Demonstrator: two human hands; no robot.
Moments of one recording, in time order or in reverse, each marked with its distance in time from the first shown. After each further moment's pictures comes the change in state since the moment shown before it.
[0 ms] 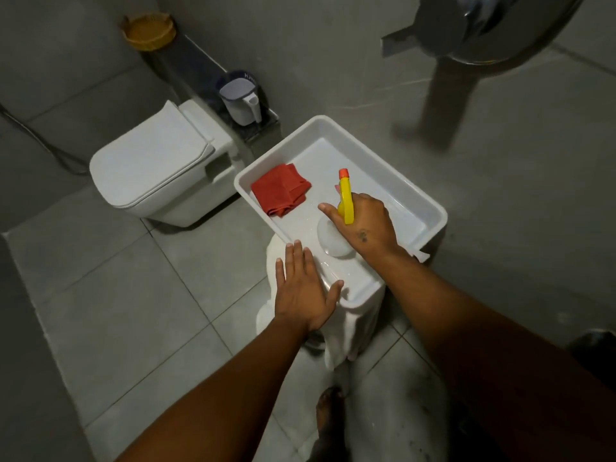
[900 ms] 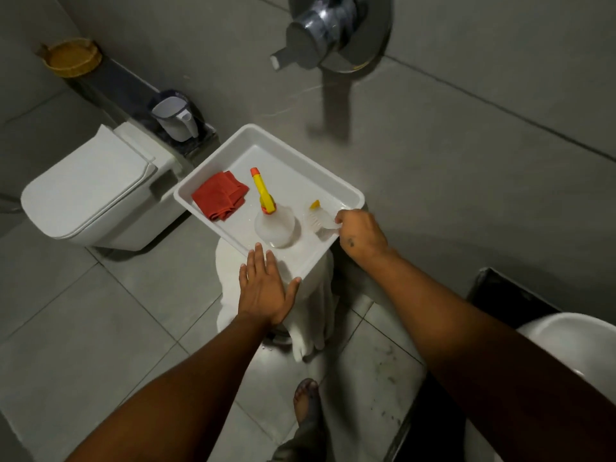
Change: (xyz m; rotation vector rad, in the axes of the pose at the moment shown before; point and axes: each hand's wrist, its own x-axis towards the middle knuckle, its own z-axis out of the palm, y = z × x) left_hand -0.034 0.039 -0.012 -0.005 -0.092 0.076; right_hand -0.065 0.075 -0.083 -0.253 -0.113 0.196
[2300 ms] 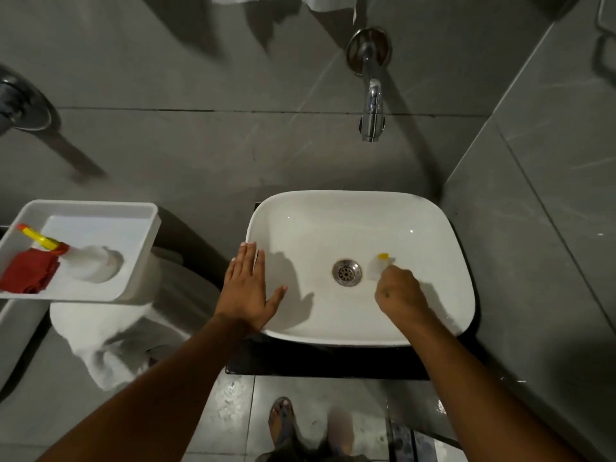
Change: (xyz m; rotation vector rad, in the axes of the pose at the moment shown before) left_hand -0.235 0.268 0.035 0.156 0.018 0.846; right_hand -0.484 0.296 -0.060 0.200 0.279 0.873
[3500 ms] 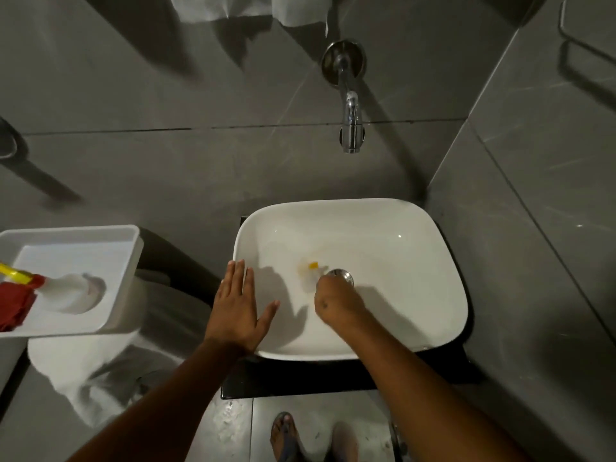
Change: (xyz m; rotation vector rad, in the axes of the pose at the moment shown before) left_hand 0.002 0.000 0.001 -0.005 0.022 0.021; right_hand -0.015 -0.082 0.019 -0.010 -0.192 -0.164
